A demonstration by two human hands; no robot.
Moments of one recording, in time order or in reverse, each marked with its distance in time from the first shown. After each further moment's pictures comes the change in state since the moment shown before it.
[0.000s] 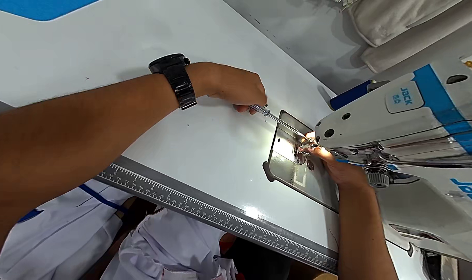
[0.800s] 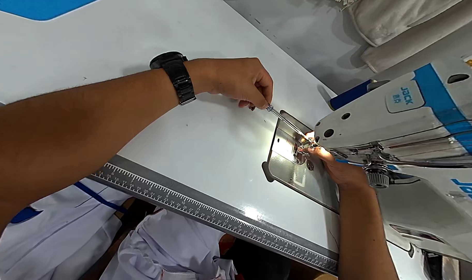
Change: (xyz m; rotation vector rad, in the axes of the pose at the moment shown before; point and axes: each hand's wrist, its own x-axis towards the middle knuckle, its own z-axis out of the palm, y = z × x) left_hand 0.011 -0.018 -0.002 -0.174 0.091 0.246; right_hand -0.001 0.001 -0.001 0.011 0.001 -0.016
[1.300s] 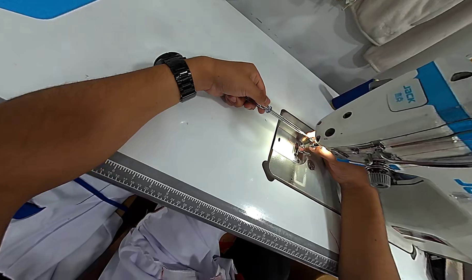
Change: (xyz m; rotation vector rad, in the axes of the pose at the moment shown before) left_hand 0.000 -0.006 0.001 -0.296 -0.100 -0.203; right_hand 0.002 0.002 -0.001 0.000 0.035 -0.013
